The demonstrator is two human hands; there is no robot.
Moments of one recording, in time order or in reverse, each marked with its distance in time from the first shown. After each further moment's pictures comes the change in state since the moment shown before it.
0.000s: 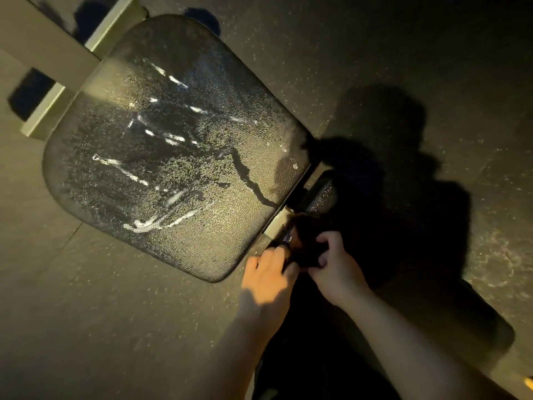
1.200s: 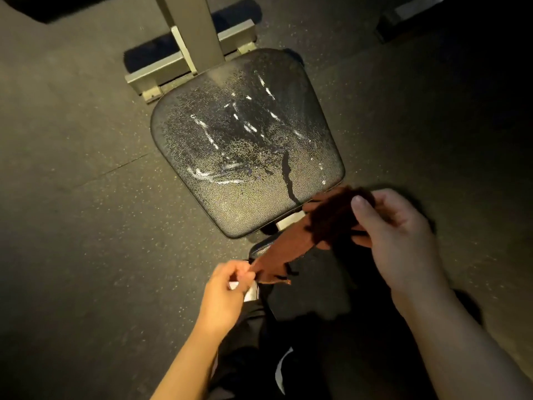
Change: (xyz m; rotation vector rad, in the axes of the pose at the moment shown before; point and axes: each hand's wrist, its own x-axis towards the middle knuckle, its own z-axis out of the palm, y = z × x) left_hand -0.085 0.055 -0.087 -1.028 0.239 -1.157; right_hand -0.140 -0.065 -0.083 0.242 0.172 -0.618
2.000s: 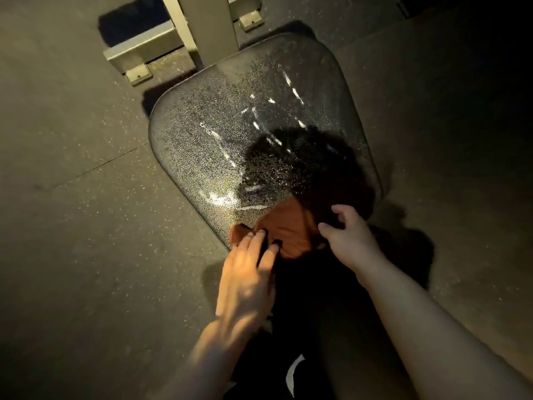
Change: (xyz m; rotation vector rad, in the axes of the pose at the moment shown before) left_hand 0.110 0.016 -0.026 0.716 -0.204 0.502; right_hand 0.123 0.035 0.114 -0.434 -0.147 0.399
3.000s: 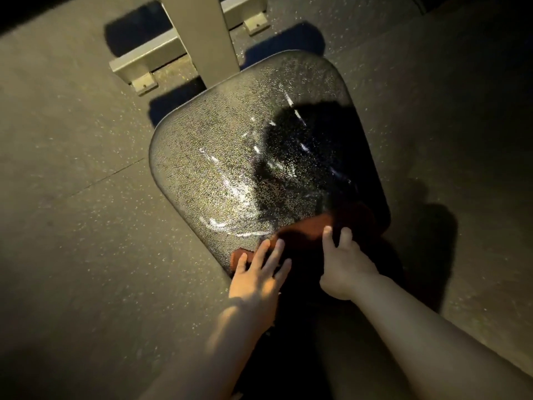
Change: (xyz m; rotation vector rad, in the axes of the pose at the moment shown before) left_hand 0.058 0.019 -0.033 0.337 -0.537 0.014; right_hand 0.028 -0.021 -0.003 -0.899 -0.377 -0.062
